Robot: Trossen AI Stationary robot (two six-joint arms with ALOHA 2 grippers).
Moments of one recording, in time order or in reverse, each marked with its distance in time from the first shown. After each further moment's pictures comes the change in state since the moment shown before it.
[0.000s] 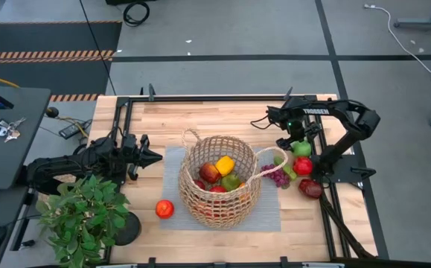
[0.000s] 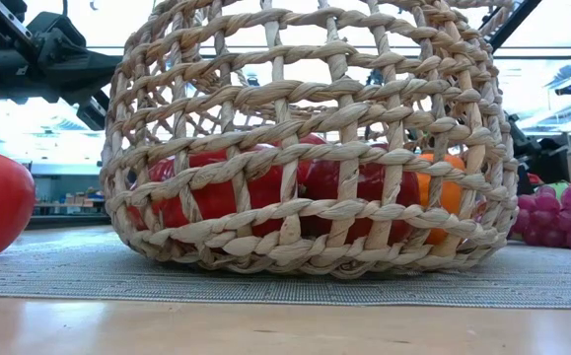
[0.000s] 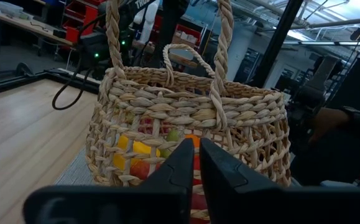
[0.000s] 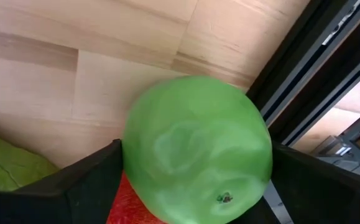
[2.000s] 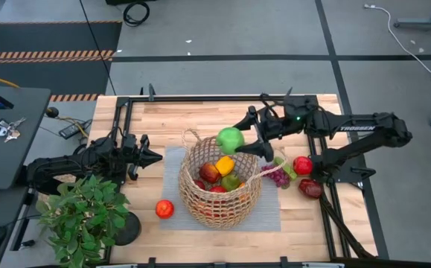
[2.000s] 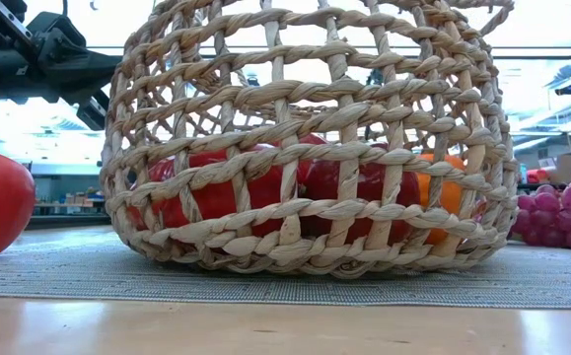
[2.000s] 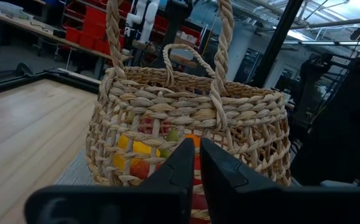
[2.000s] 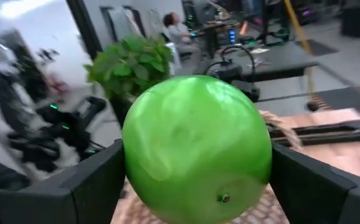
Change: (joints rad) left arm 0.000 0.000 0.000 0.000 0.000 0.000; right arm 0.626 -0.399 0.247 1.307 -0.321 -0.357
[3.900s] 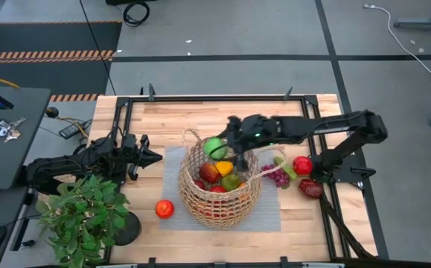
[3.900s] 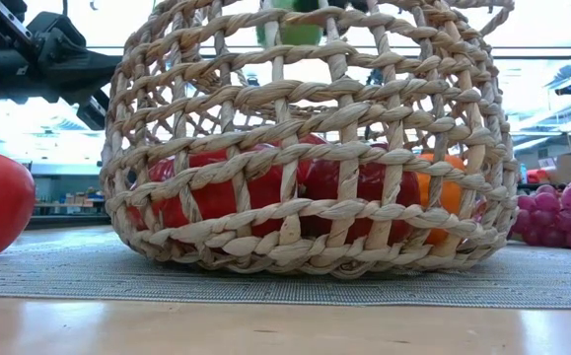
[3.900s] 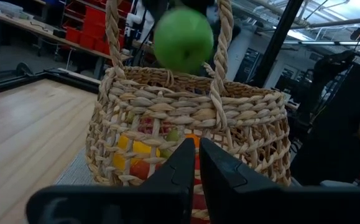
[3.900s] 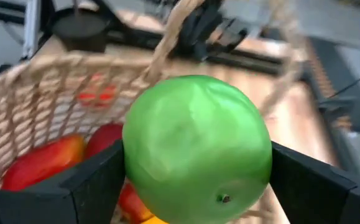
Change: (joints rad) left arm 0.000 0.000 0.000 0.000 0.000 0.000; right arm 0.091 0.301 0.220 -0.387 0.304 -0.394
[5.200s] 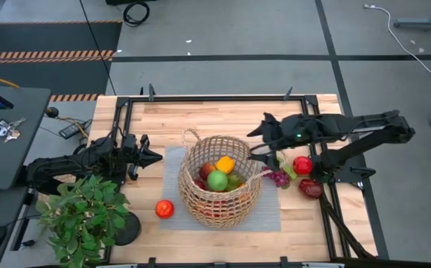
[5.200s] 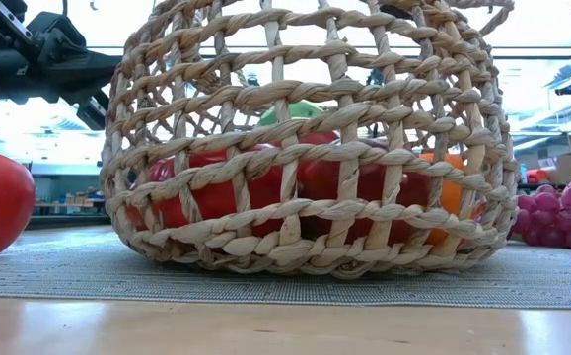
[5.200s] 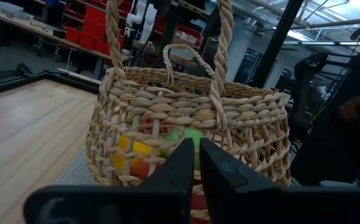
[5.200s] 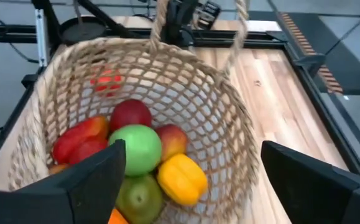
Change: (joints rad) left arm 0.000 0.000 0.000 0.001 0.000 0.000; right arm 0.076 -0.366 -0.164 -0.202 0.121 0.204
